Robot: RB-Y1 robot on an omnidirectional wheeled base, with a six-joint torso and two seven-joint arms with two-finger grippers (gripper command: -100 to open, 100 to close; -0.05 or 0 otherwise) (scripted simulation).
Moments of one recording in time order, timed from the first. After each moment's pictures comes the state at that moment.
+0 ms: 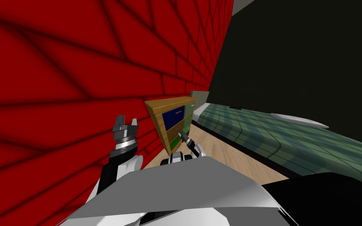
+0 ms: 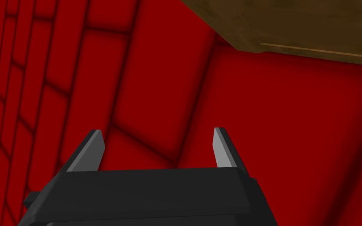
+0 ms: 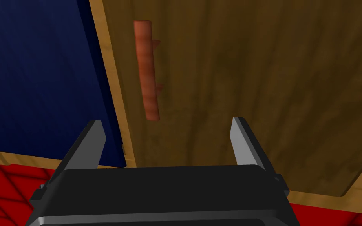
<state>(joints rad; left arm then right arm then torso) 0.48 -0.04 0.03 -2.32 0.06 -0.44 -0.08 0.09 0.03 0.01 -1.22 0.93 -0.92 2.32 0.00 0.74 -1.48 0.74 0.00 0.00</state>
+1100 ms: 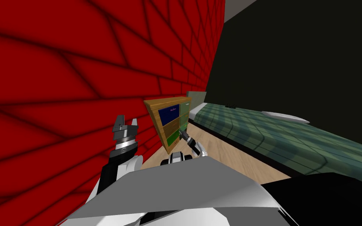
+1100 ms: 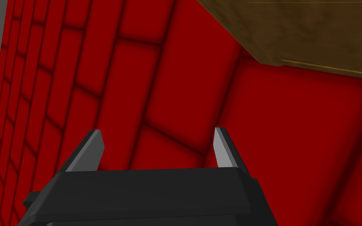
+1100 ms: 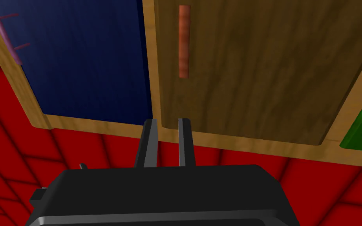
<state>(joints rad) 0.48 -0.04 0.03 -2.32 0.06 -0.44 -0.08 0.07 -0.01 0.02 -1.26 0.94 -0.89 2.27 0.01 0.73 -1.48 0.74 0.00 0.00</state>
